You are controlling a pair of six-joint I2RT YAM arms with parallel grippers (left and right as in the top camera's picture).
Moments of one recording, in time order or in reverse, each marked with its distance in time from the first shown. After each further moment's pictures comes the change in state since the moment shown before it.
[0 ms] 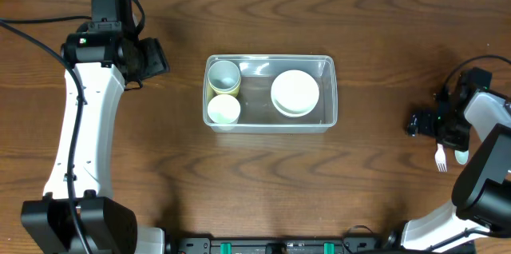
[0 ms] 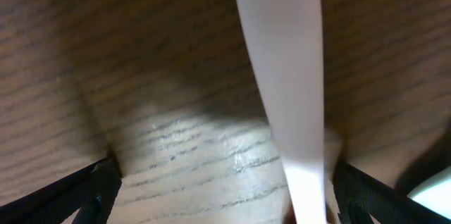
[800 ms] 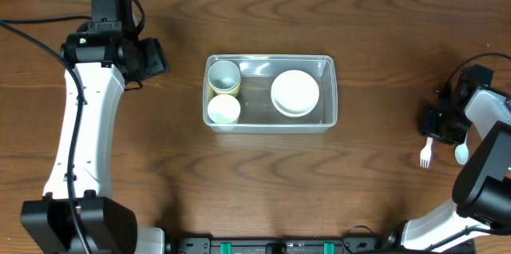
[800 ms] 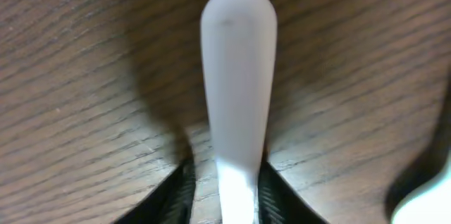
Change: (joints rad) left arm 0.000 0.000 0.000 0.000 0.000 0.000; right arm 0.000 0.013 0.017 0.011 0.007 0.045
